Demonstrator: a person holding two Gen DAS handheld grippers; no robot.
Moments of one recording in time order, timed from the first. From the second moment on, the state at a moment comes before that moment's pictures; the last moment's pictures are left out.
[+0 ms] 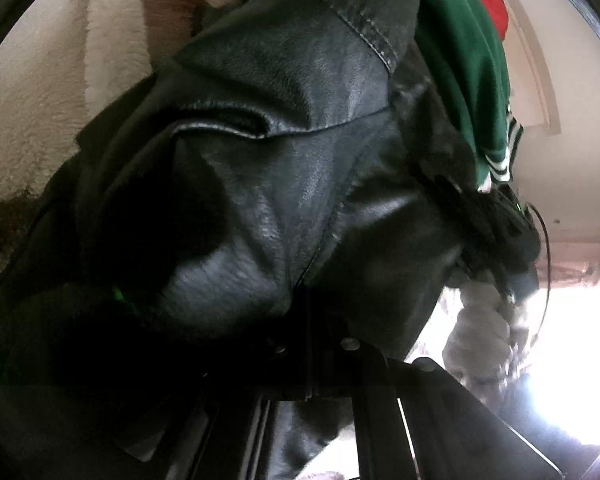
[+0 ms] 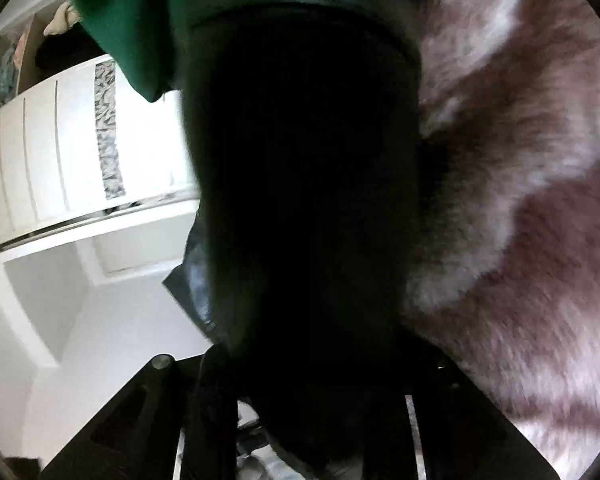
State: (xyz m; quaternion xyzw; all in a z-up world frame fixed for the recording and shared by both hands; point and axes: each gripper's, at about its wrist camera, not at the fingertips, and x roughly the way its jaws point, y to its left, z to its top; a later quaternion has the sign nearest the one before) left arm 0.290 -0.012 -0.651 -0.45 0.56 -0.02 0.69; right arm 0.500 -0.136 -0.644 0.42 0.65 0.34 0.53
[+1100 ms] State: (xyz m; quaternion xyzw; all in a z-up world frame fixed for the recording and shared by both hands) left arm 0.211 0.016 -0.674 -0.51 0.54 -0.09 0.66; right arm 0.452 -0.086 -0.494 0.35 0.58 0.40 0.61
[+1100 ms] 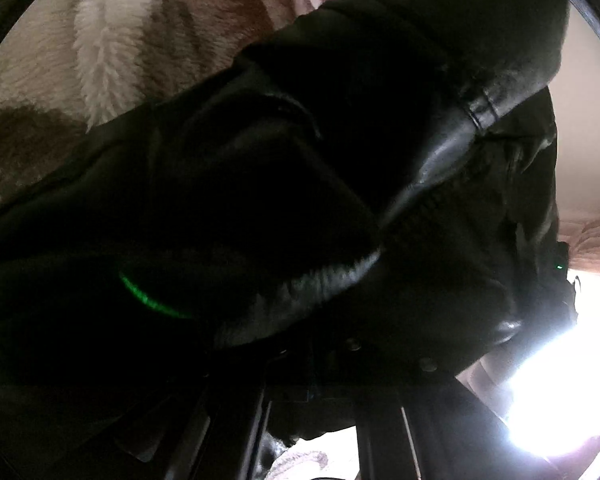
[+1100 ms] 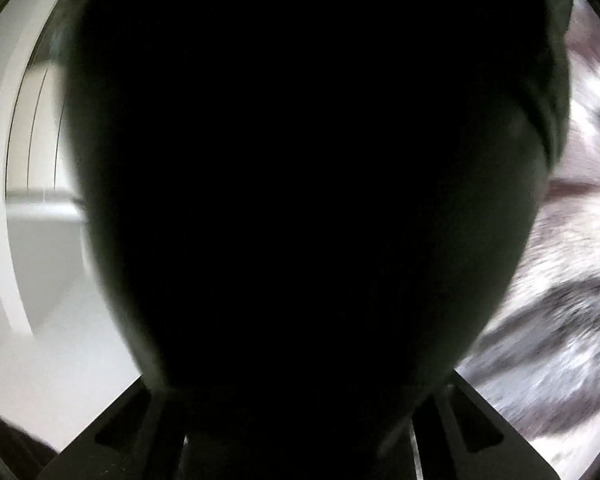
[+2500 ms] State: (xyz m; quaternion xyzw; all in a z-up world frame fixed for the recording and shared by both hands) left arm -0.156 0.124 -0.559 -0.66 0.31 0.17 0.66; right arm 0.200 0.151 -0.341 -0.25 0.54 0.55 0.58
